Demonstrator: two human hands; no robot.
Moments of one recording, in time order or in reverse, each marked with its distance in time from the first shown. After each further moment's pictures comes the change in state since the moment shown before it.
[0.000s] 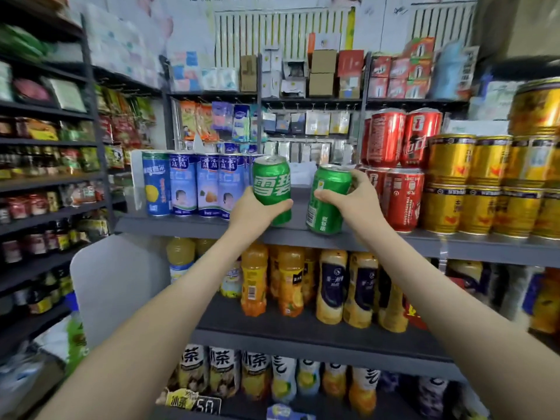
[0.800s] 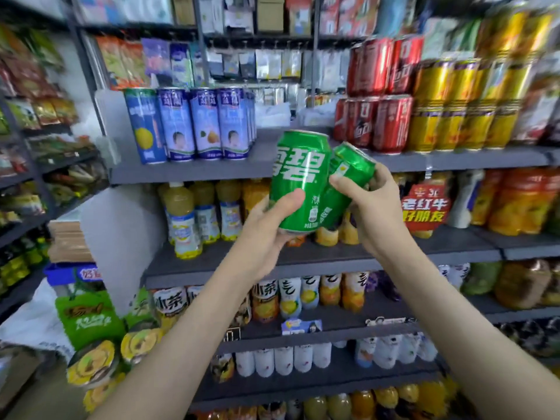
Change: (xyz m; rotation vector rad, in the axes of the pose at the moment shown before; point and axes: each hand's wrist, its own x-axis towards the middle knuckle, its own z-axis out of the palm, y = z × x) left_hand -0.140 -0.042 -0.069 -0.947 -0.614 -0.206; right_hand -0.169 -0.012 0.053 0.286 0.232 0.109
